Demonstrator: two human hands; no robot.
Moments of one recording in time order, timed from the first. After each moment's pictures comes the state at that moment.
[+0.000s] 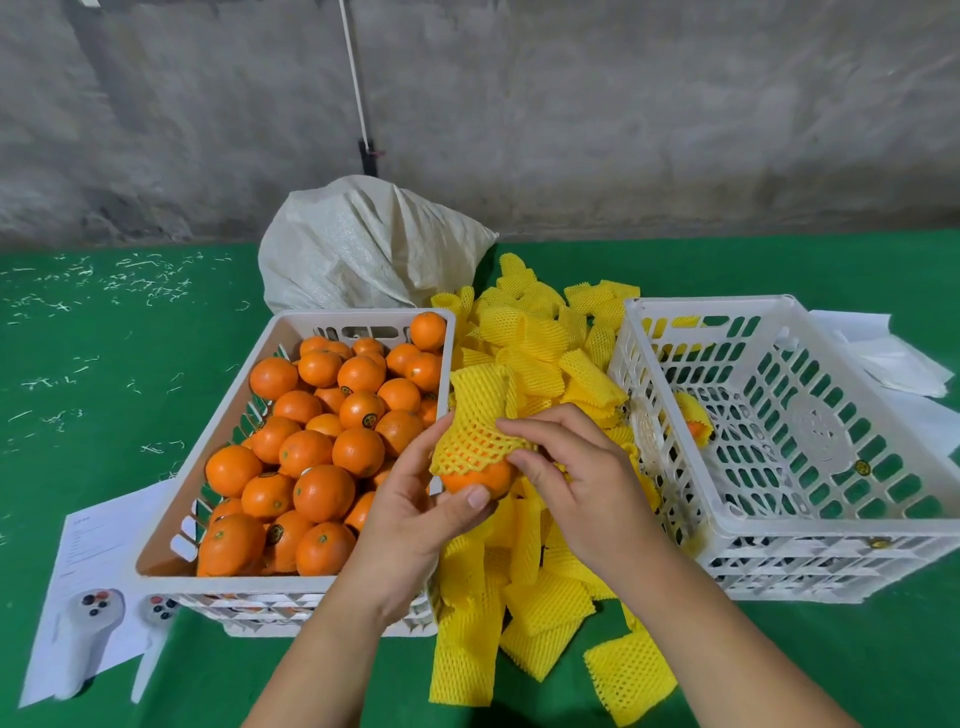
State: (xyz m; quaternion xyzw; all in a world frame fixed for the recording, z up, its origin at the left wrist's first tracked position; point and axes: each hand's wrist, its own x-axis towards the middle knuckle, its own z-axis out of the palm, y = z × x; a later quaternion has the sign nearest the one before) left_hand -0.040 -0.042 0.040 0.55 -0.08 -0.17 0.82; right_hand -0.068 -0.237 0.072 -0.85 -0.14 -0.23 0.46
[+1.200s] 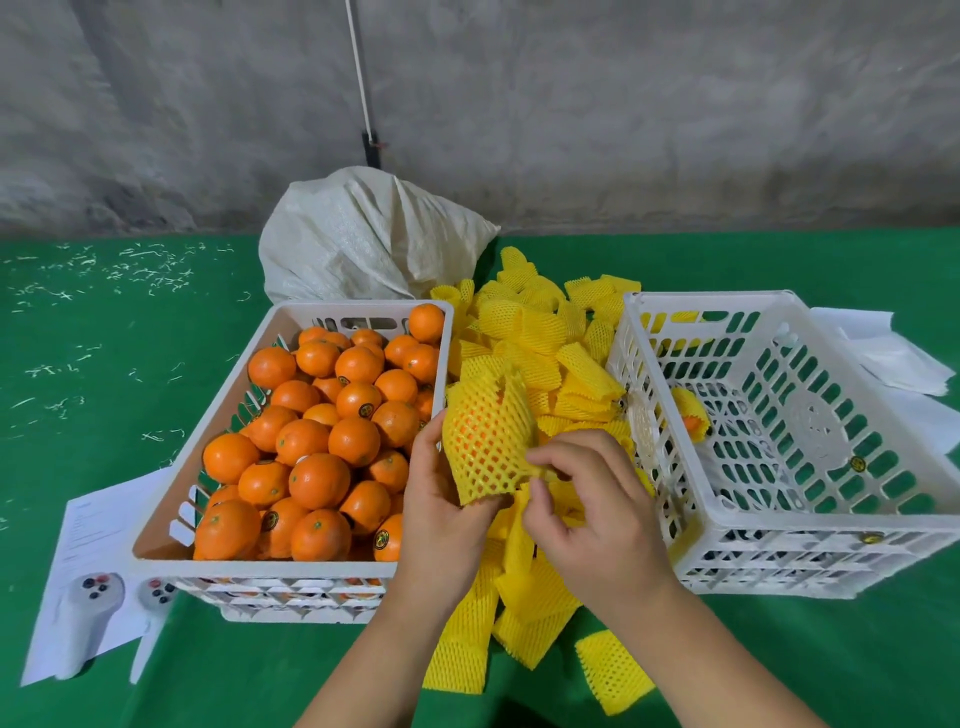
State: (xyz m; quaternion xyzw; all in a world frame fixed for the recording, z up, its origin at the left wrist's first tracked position) left_hand -0.061 -0.087 0.036 0.68 -0.10 0.07 0.73; right_hand -0.097 -0.237 0.060 -0.84 -0.15 -0.38 0.36
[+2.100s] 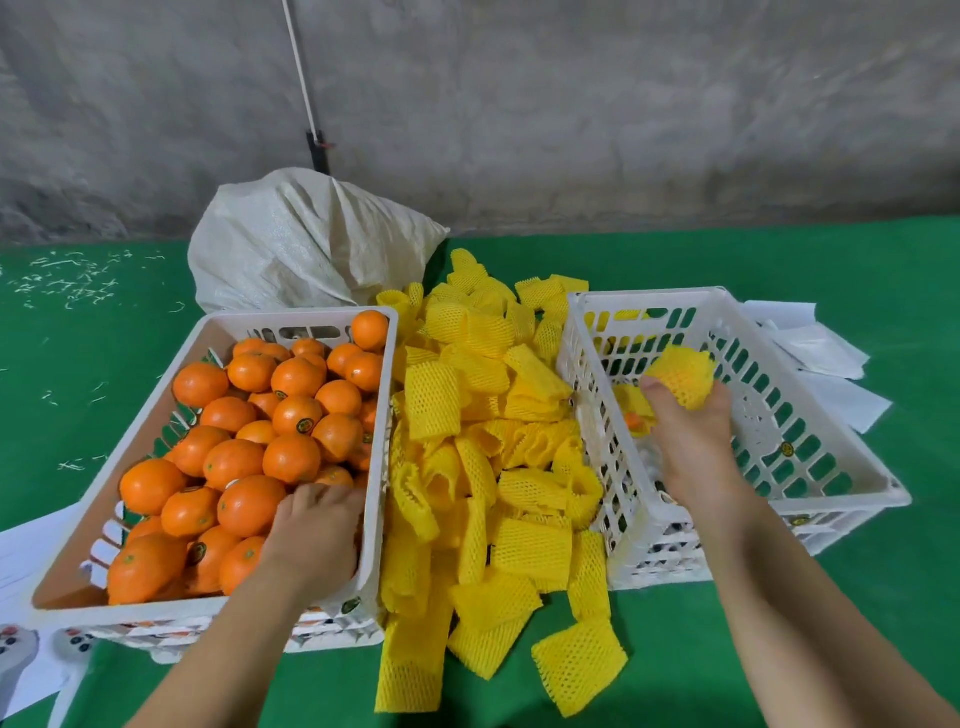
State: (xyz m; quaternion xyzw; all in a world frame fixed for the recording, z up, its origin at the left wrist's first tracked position) left_hand 0.010 -0.012 -0.014 0.98 -0.12 -0.13 0.01; right_hand -0.030 -0.401 0.032 -0.60 0.37 -0.22 0.67
